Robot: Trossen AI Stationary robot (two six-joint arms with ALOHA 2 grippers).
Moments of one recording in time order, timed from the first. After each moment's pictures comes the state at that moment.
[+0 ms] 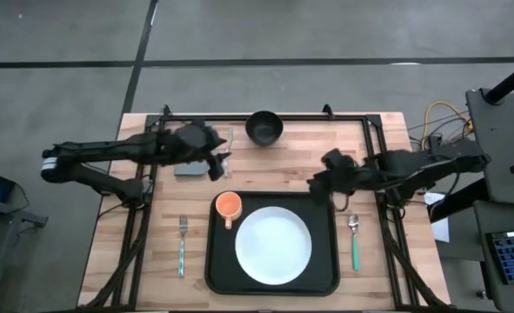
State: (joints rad) left arm 0.15 1.18 1.12 -0.56 -0.33 -0.05; right arm 0.24 1.19 1.22 -0.89 0.43 1.01
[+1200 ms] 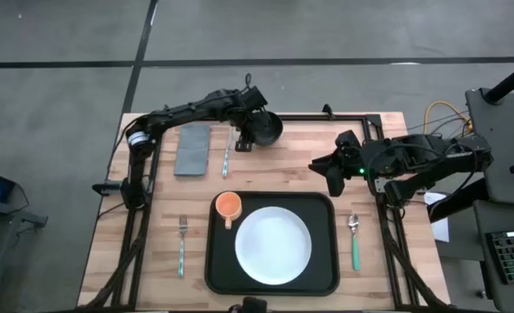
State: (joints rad) left arm 0.49 1.98 1.83 -0.96 0.05 0.65; right arm 0.24 1.15 1.42 -0.80 0.41 0.80
